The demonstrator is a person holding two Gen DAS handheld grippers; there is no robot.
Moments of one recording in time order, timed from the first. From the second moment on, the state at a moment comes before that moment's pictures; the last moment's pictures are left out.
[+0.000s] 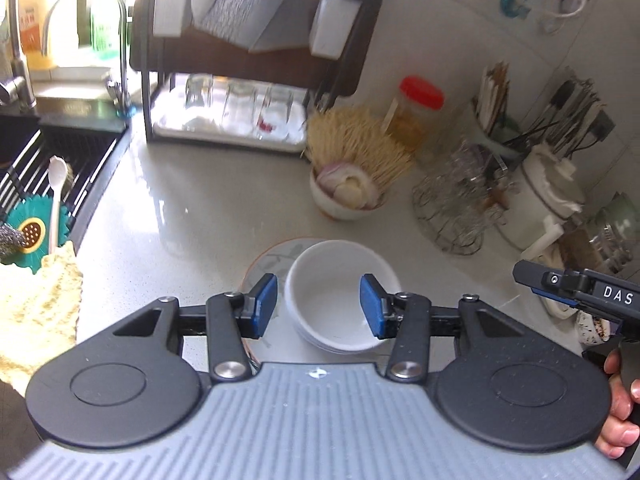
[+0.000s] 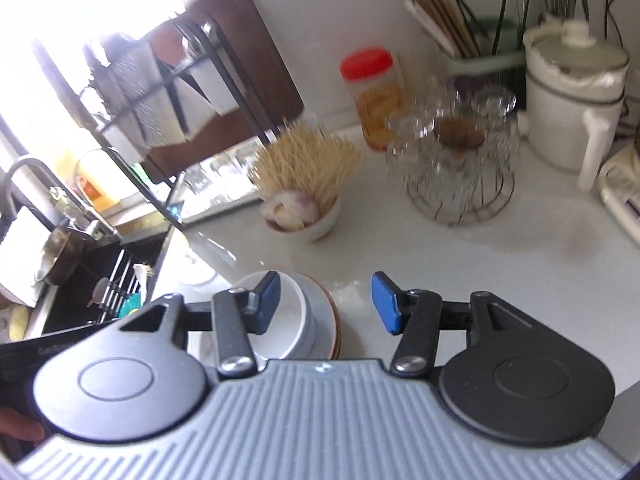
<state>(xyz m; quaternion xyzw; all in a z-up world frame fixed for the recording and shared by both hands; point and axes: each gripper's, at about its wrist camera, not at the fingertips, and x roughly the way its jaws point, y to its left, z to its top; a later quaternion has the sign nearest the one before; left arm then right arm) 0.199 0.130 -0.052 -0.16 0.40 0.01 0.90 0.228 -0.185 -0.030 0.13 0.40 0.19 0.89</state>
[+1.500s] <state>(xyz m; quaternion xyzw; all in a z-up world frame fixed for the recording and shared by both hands) 0.032 0.030 -0.004 -0.11 0.35 0.05 0.93 0.080 -0.246 -0.004 0.08 0.34 0.23 0.91</state>
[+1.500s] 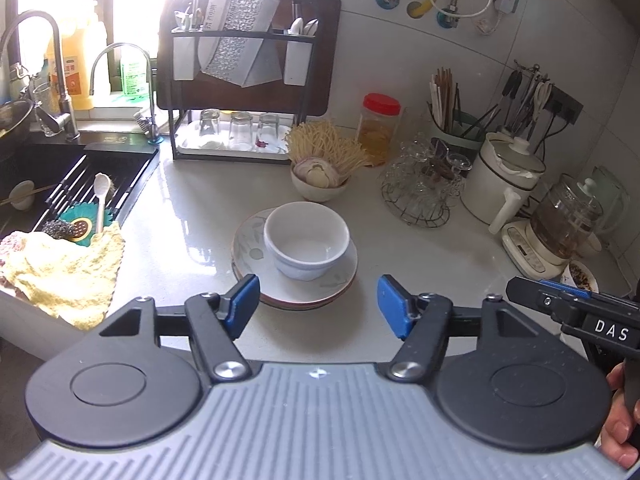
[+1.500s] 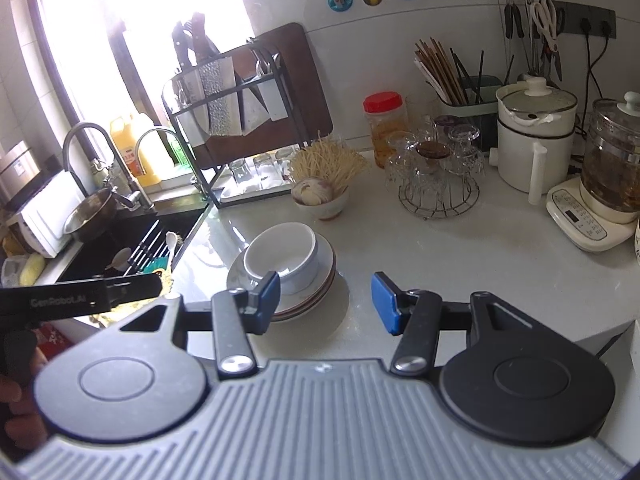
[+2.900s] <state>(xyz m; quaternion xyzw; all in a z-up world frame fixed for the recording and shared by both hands) 0.021 0.036 0.001 -0.10 0.36 0.08 0.93 0.076 -0.244 0.002 0.07 0.32 0.22 0.92</state>
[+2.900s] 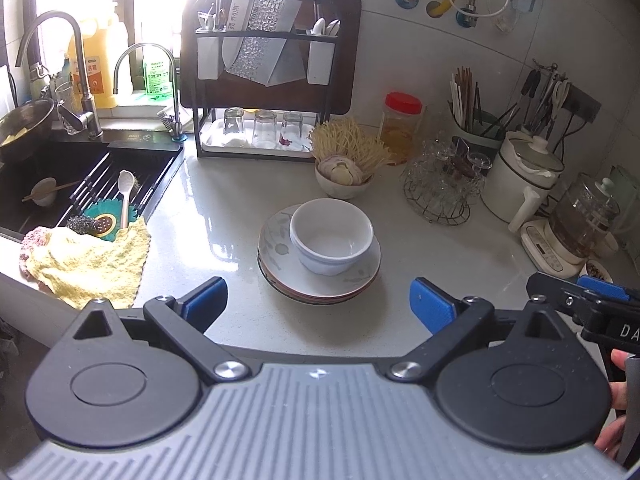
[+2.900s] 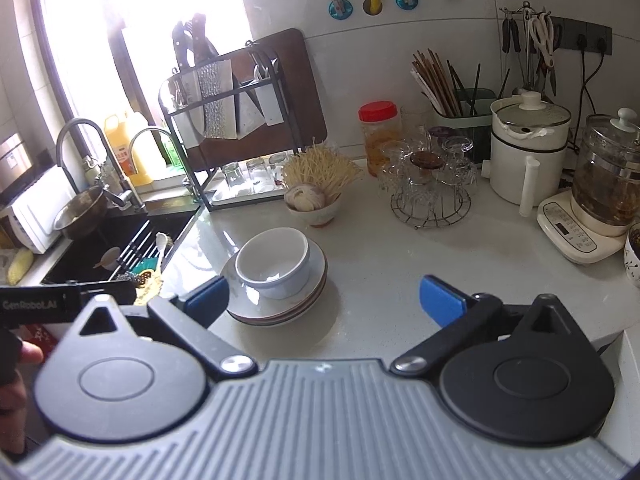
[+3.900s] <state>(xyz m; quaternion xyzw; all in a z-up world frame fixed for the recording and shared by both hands) 0.017 0.014 0.001 -0.08 0.36 0.07 0.93 0.067 -0.252 0.001 0.07 0.31 0.21 0.92</state>
